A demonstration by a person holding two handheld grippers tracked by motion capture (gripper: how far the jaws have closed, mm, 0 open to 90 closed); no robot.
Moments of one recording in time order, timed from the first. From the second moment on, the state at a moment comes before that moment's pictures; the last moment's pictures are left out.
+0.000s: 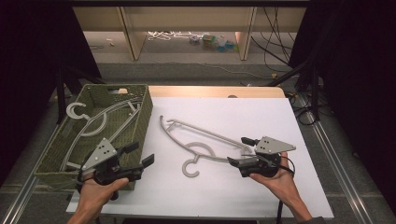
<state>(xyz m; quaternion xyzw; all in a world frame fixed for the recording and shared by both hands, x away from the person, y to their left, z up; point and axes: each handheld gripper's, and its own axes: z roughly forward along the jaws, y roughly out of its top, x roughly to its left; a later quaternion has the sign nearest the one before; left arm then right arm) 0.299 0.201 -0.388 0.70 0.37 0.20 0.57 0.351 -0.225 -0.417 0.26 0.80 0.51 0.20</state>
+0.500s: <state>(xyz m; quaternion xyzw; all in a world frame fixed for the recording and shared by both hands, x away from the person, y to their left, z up) 0.293 0.191 -0.418 0.71 0.34 0.22 0.58 0.346 -0.221 -0.426 0.25 0.79 0.52 0.20</state>
